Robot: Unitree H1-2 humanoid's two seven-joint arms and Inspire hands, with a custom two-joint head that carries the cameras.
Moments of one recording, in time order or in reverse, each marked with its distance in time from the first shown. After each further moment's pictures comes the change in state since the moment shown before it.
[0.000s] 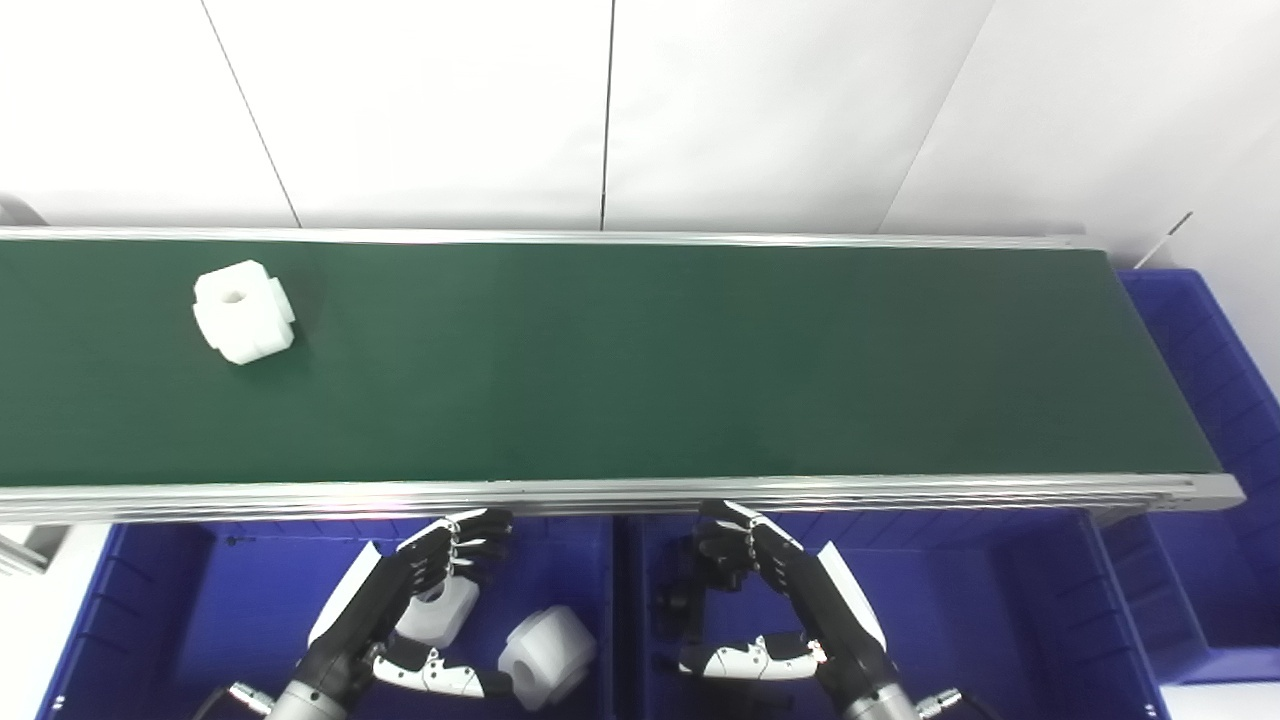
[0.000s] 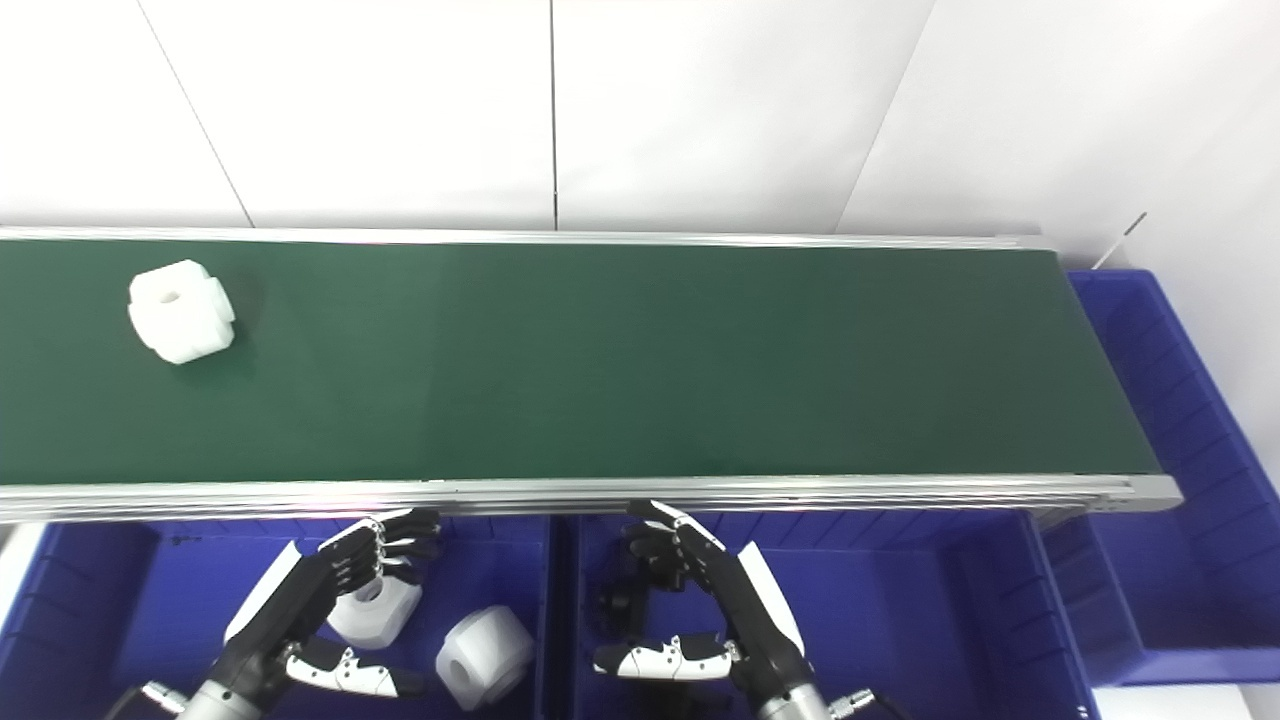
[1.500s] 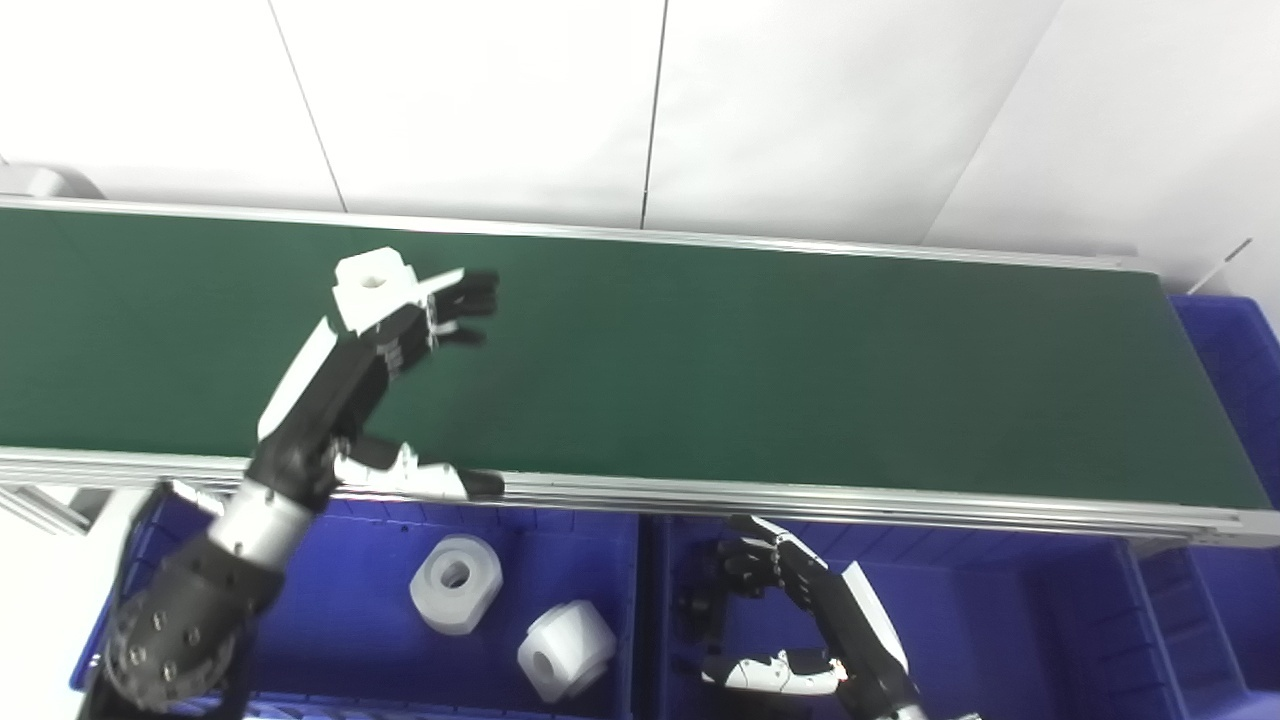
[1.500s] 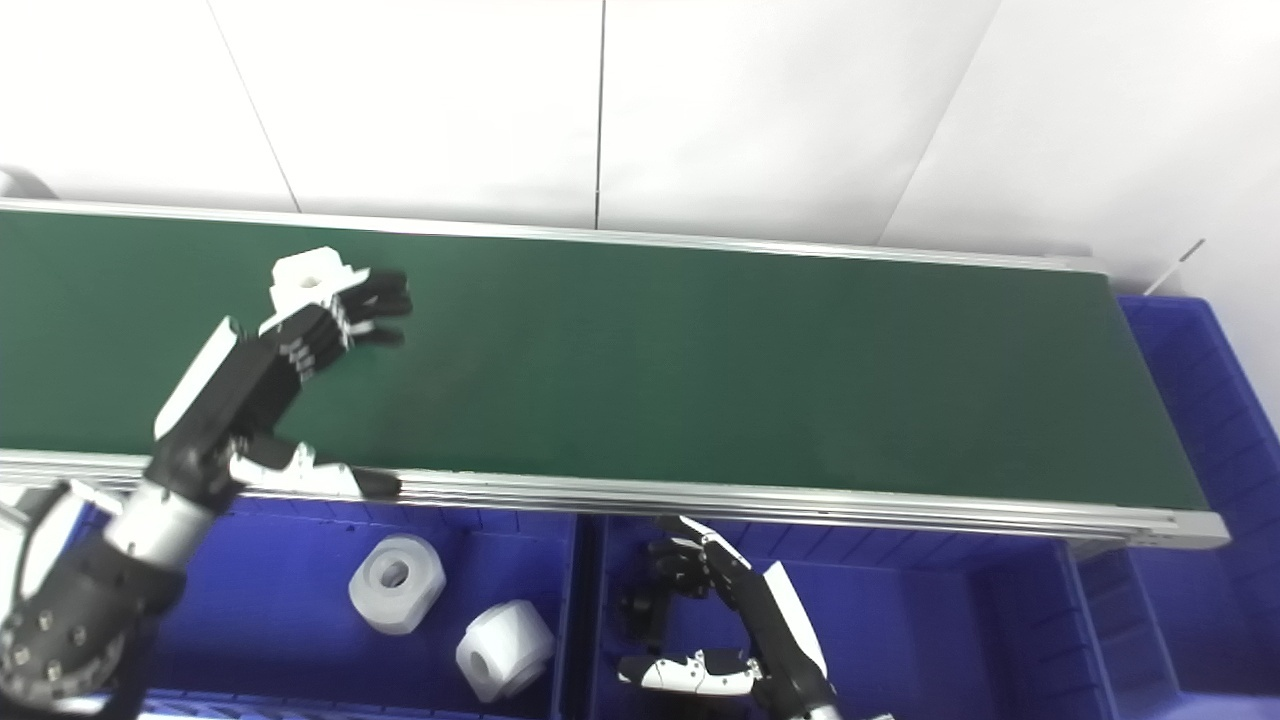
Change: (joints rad) left arm -0.259 0.058 0.162 -0.482 -0.009 0.381 -0.012; right arm -0.027 -0.011 -0.002 0.079 -0.004 -0.049 -0.005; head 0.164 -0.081
